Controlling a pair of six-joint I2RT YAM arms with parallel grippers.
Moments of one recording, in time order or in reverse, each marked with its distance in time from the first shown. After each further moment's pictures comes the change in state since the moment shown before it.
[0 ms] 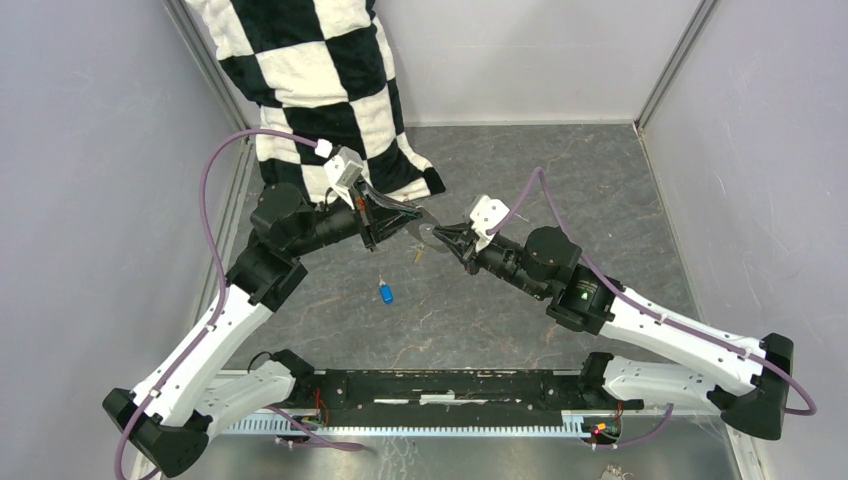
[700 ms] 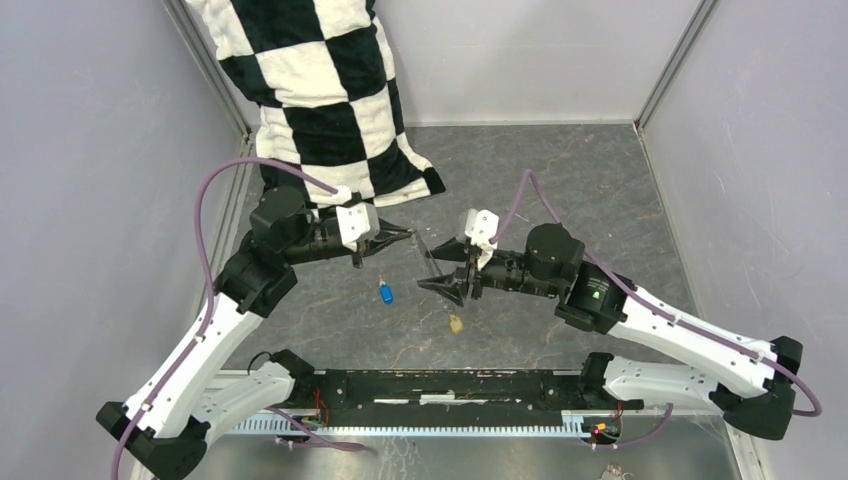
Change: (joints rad) left arm 0.006 -0.034 0.038 -0.296 0.125 0.734; right arm 0.013 0.000 0.085 -0.172 -0.312 0.096
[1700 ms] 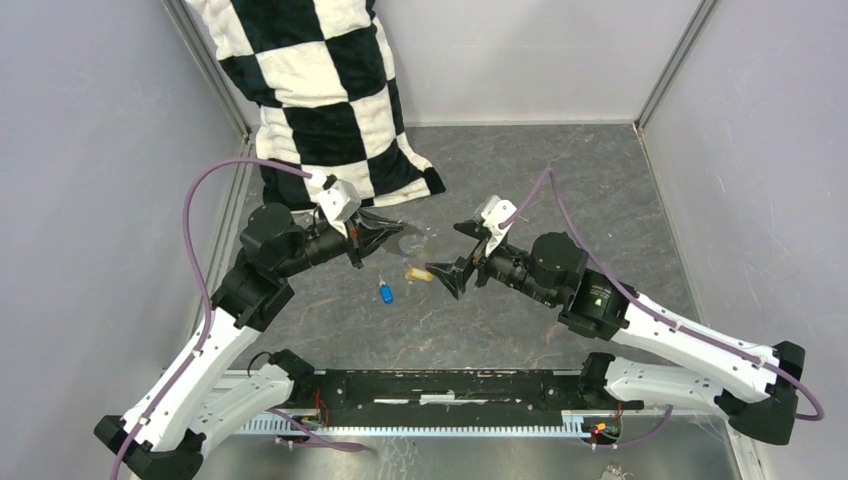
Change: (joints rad) left arm 0.000 -0.095 -0.102 0.119 -0.196 -0.380; right arm 0.006 -0.050 -0.072 0.024 0.305 0.082
